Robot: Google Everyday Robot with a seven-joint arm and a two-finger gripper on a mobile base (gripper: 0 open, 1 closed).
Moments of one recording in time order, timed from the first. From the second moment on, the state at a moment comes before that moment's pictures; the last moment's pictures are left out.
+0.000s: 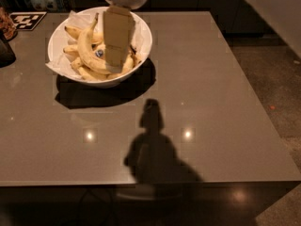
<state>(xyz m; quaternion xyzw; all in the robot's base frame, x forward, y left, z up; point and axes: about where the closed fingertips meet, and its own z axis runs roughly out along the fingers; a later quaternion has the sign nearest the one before) 0.517 0.032 1.041 -0.62 0.75 -0.10 0.19</state>
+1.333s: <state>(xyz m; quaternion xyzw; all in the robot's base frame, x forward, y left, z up) 0.537 0.123 1.008 -0.63 0.76 -0.06 0.17</state>
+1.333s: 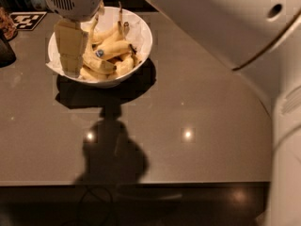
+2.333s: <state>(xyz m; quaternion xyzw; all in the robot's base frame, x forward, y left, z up) 0.582 0.153 0.969 -0.63 0.77 -0.02 0.14</state>
